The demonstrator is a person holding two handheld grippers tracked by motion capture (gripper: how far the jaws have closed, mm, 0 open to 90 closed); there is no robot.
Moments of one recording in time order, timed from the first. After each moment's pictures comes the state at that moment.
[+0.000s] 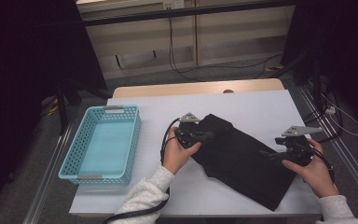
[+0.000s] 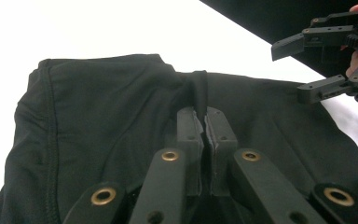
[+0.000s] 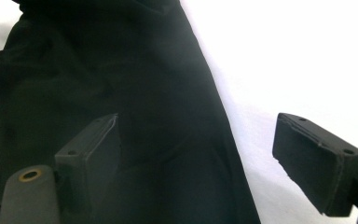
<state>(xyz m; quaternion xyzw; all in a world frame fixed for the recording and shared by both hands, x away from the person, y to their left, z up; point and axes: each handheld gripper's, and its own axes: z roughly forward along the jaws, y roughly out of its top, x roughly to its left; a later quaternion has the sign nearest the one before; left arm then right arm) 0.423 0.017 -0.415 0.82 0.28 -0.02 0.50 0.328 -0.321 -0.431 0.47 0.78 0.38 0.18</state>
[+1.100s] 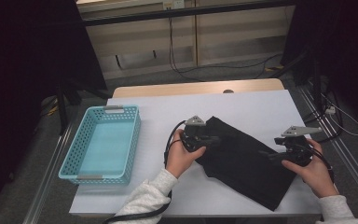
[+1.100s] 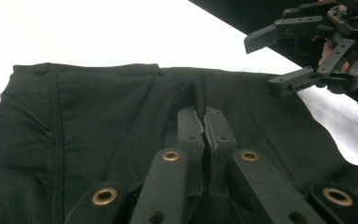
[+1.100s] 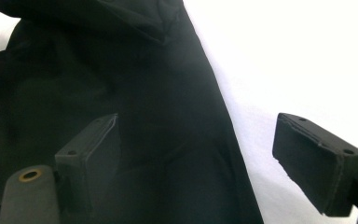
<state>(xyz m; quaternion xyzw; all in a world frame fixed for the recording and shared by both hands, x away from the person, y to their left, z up) 0.409 0.004 -0.411 0.83 0.25 -0.03 0.49 0.328 -0.320 -0.431 0.47 0.78 0.38 0.18</state>
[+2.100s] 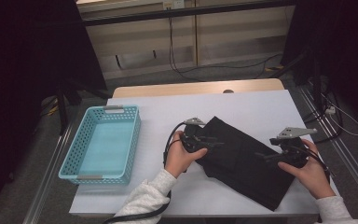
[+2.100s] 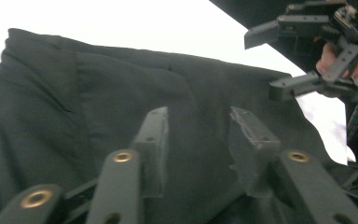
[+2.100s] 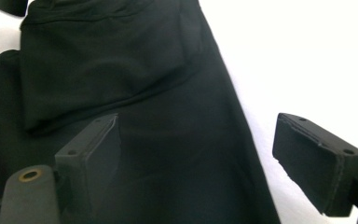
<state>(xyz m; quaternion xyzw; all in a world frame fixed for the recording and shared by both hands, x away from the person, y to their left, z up) 0.414 0.007 -0.416 0.83 0.29 -0.07 0.48 0.327 -0.306 -0.430 0.44 0.79 0.38 0.18</state>
